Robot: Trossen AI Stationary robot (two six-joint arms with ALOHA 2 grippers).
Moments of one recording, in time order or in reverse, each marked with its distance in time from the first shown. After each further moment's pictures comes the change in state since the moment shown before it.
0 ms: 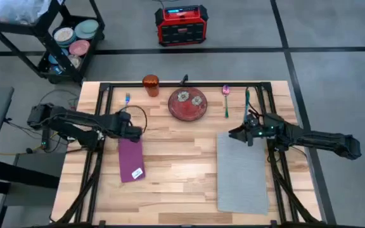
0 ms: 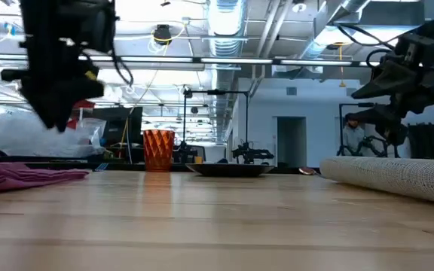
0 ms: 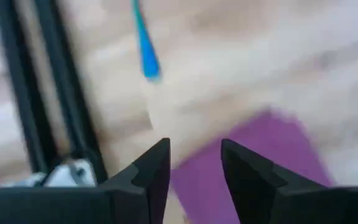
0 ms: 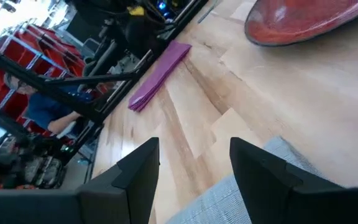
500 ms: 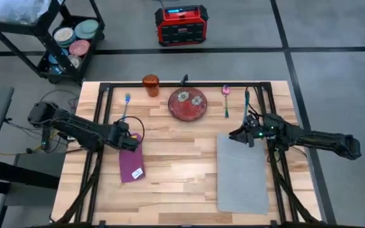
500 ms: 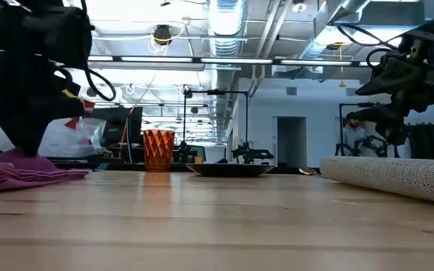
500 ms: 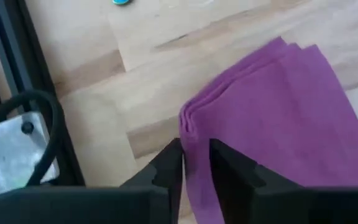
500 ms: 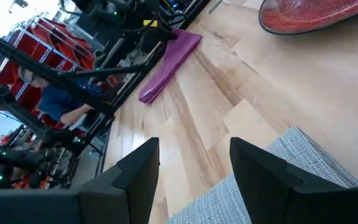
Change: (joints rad) left arm -0.181 0.000 -0.196 0.153 0.194 -0.062; right arm 0.002 0.000 0.001 -0.005 -0.074 0.008
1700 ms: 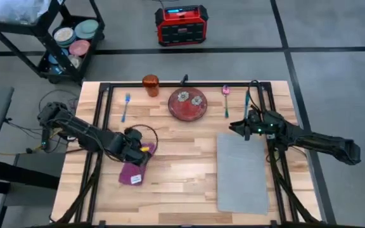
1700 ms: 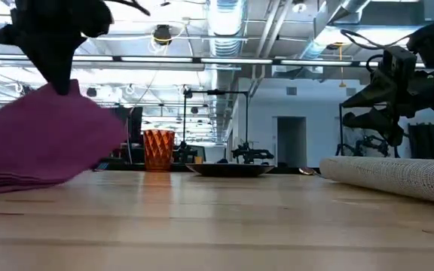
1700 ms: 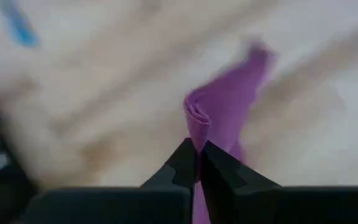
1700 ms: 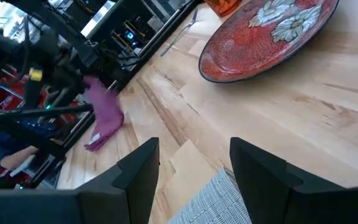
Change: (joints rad) left arm -0.222 0.151 0.469 -0.210 -0.054 -0.026; right arm -0.105 0.000 -0.001 -0.007 0.144 -0.060
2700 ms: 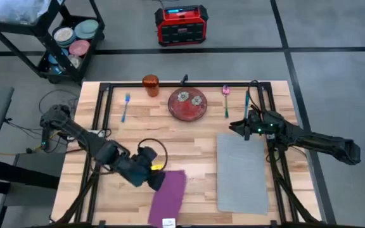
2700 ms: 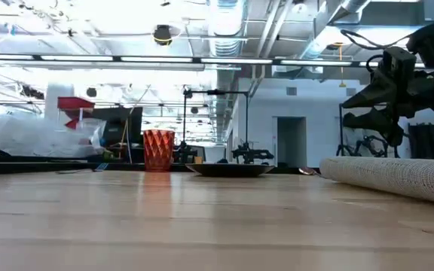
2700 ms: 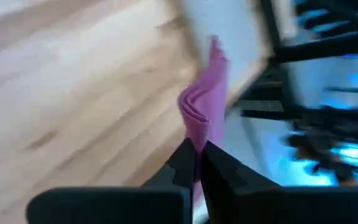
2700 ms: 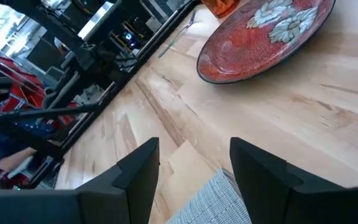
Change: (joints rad) left arm -0.185 0.096 0.305 0.434 0.103 -0.123; right arm 0.000 0.000 0.000 -0.002 0.006 0.001
